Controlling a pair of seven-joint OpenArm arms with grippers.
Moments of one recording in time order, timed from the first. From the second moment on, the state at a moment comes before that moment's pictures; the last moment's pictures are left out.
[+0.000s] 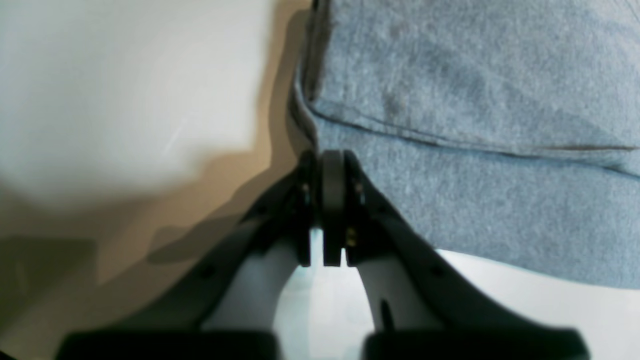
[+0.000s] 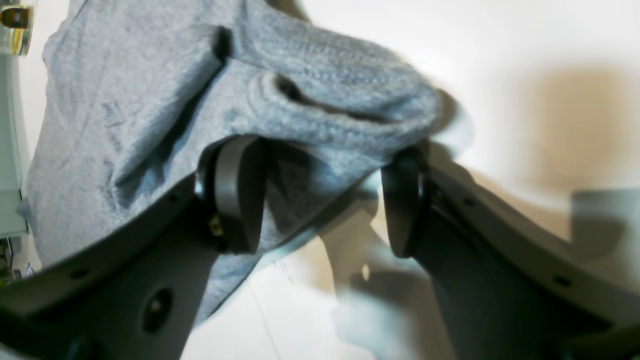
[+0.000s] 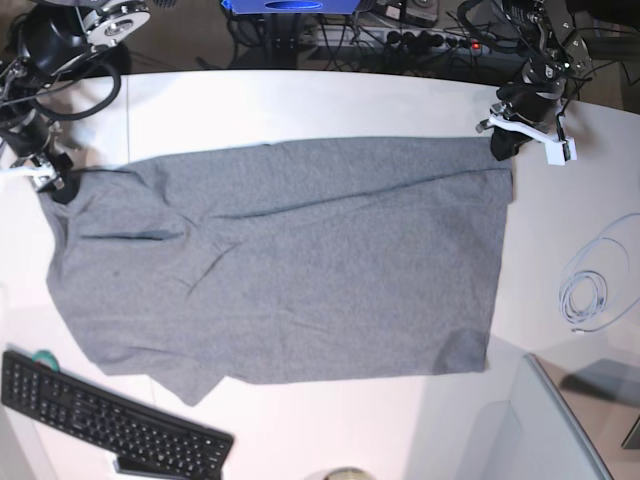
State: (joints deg) left arm 15.2 -4.3 -40.9 69.2 -17.3 -34.4 22.6; right arm 5.0 1.1 69.4 59.5 18.4 40.3 -45.7
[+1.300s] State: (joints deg) left arm 15.9 -7.0 -41.0 86.6 -16.4 -34.4 36.5; right arm 1.3 -2.0 60.2 86.7 17.5 40.3 -66.1
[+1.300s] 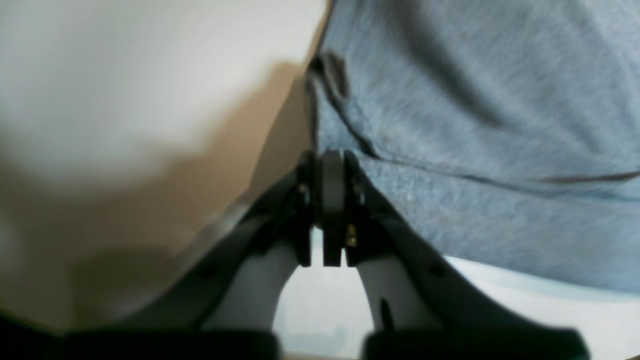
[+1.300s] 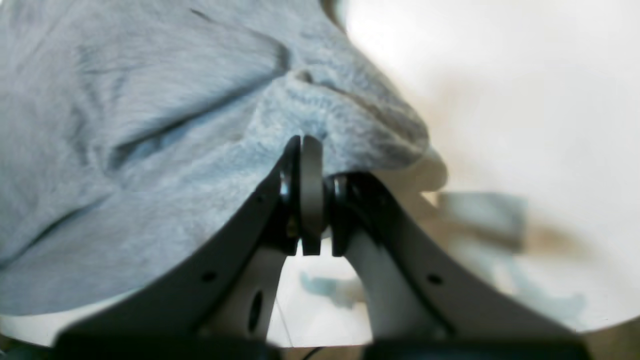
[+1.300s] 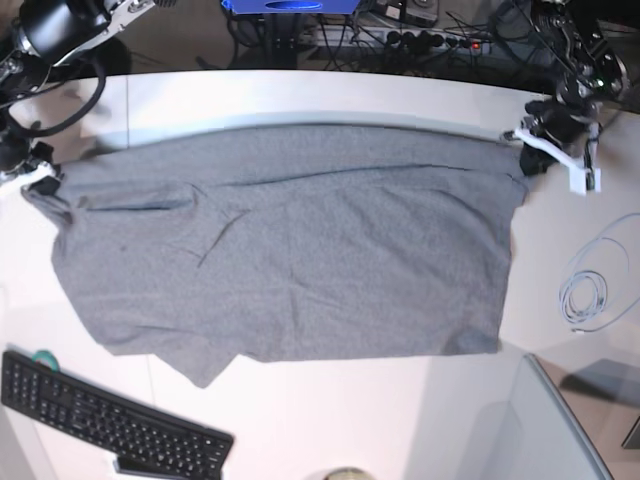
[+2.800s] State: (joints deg) left arm 23.5 -5.6 -41.4 81.1 -16.0 -33.9 31.8; right arm -7.5 -5.9 66.2 81.4 17.3 40.3 -60.2
